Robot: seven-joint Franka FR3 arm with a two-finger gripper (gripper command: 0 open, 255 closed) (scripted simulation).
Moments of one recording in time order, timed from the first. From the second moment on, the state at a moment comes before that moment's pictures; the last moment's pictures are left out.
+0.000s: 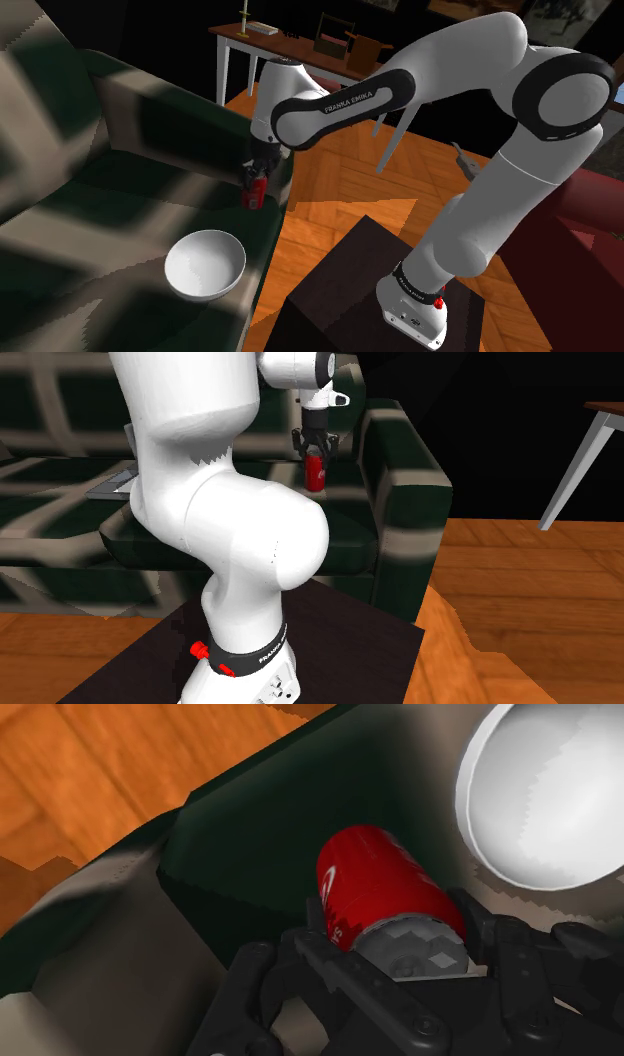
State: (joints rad) arm 0.05 -0.01 0.30 -2.28 0.02 2.30 0.25
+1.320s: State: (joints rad) arm 0.21 0.03 0.47 -2.08 -0.01 2.14 0.60
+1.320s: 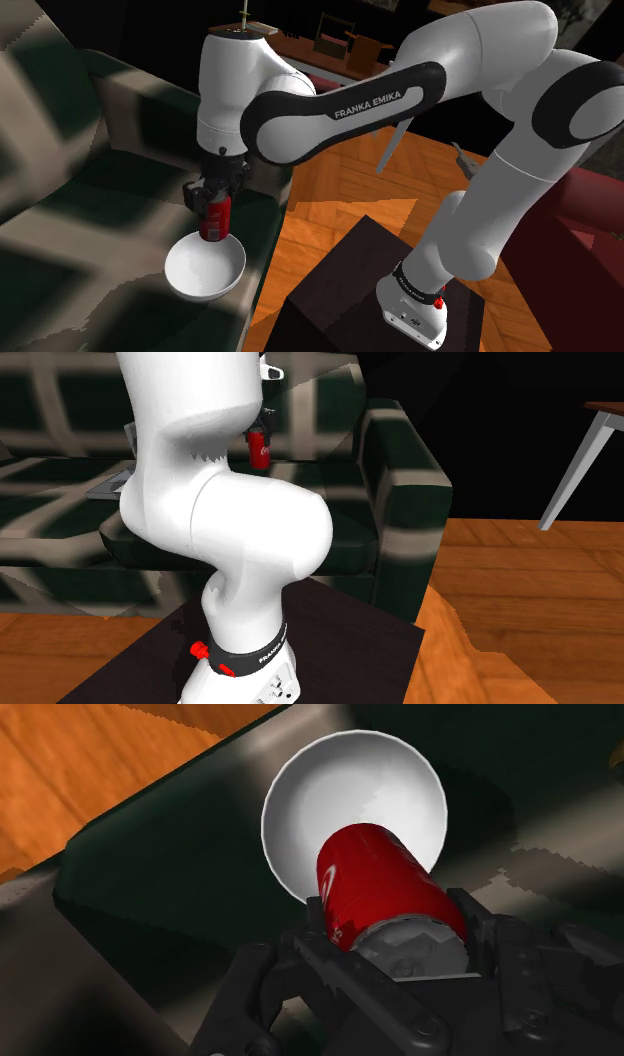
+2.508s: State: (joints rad) arm 0.24 0.17 0.47 -2.16 -0.11 2.35 0.70
